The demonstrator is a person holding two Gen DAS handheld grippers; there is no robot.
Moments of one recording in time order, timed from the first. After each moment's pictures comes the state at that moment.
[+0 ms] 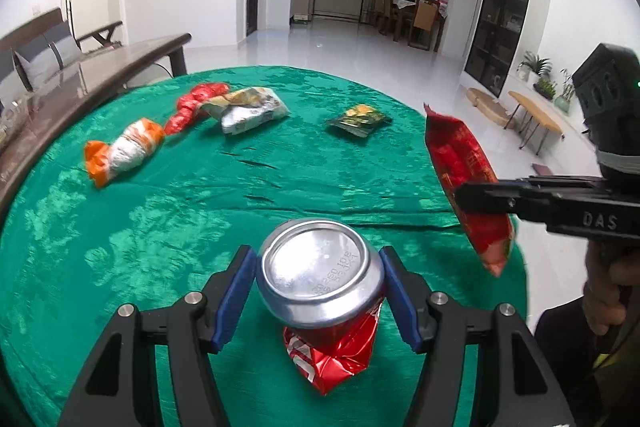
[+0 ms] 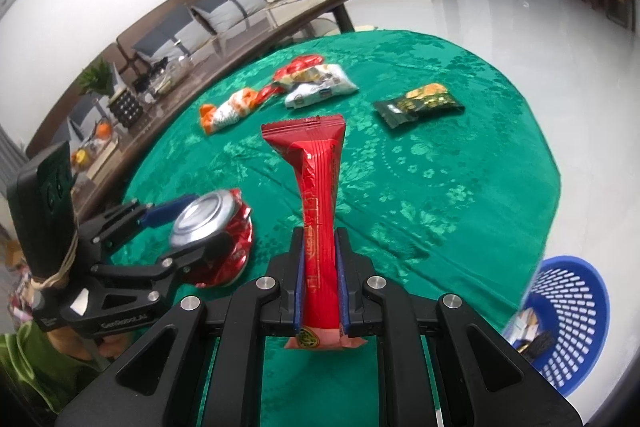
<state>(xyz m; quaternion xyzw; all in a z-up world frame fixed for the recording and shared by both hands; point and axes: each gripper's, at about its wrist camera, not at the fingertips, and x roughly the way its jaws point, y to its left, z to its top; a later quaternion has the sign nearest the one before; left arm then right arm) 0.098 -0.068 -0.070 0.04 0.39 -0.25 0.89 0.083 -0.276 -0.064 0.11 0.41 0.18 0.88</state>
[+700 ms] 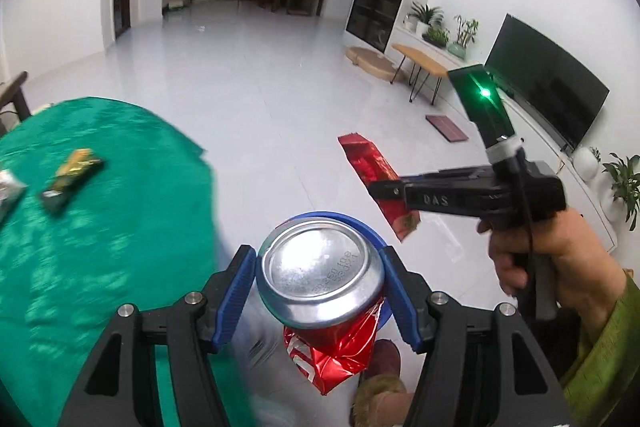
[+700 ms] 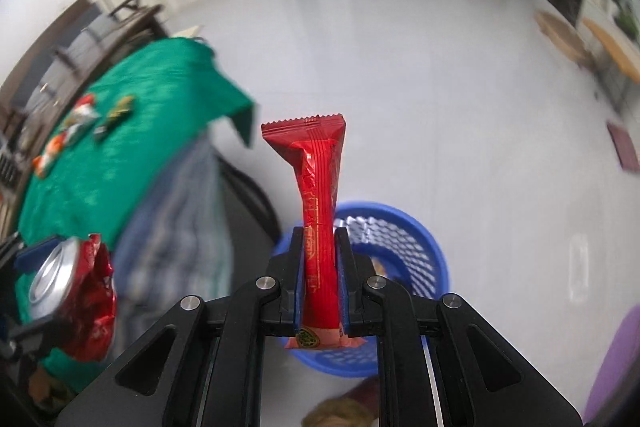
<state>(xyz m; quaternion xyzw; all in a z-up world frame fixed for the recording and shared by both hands) 0.079 -0.328 -0.068 0.09 0.41 -0.43 0.80 0.048 -0.529 -0.110 0.15 0.48 -0.05 0.86</state>
